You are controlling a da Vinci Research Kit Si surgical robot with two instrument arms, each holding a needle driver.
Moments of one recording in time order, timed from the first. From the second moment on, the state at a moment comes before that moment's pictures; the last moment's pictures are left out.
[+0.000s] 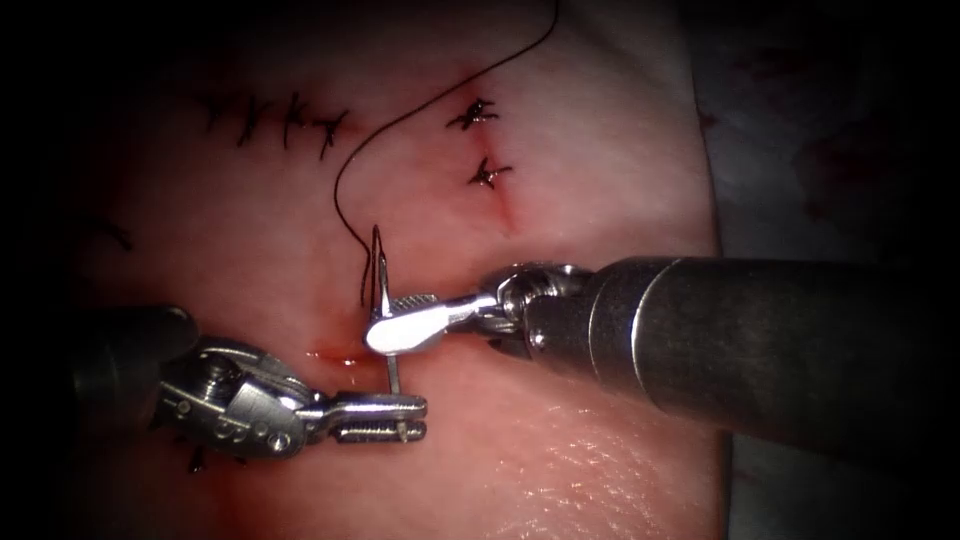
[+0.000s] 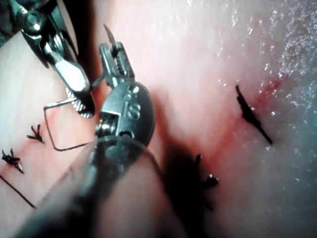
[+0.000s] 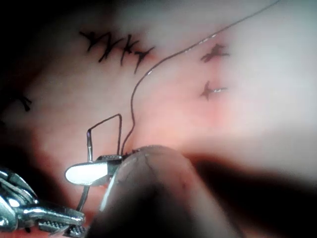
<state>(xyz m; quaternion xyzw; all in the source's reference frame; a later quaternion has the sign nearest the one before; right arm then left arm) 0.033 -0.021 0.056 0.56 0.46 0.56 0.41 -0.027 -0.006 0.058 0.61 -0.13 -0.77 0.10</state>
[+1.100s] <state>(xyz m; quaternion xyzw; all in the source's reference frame) 0.034 -0.020 0.055 0.57 0.47 0.56 0.37 -0.027 -0.006 0.057 0.61 -0.14 -0.77 0.10</state>
